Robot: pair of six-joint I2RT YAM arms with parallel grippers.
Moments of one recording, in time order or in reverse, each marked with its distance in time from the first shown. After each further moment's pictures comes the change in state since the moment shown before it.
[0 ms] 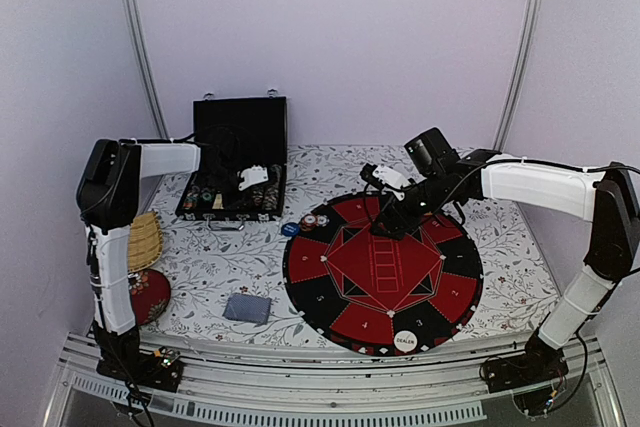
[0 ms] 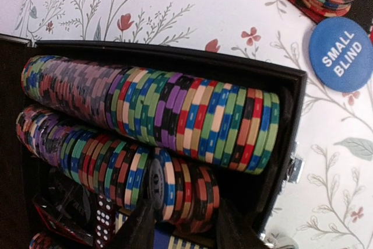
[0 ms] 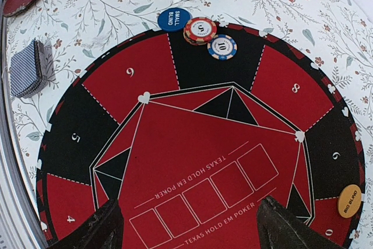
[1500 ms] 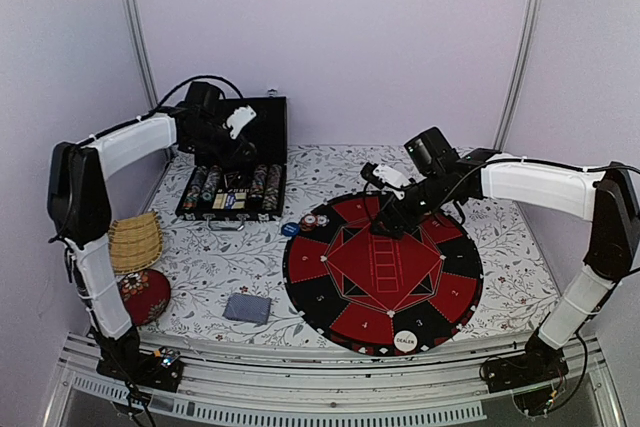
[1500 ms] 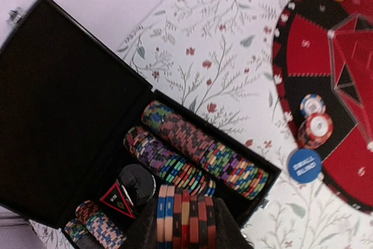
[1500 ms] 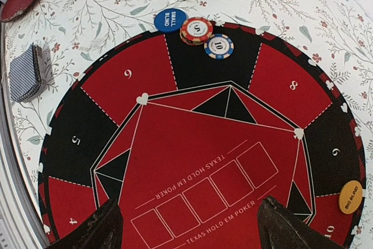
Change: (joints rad) left arm -0.005 -0.196 0.105 -0.024 0.026 -0.433; right arm 0.000 0.005 0.004 -0.006 0.005 0.023
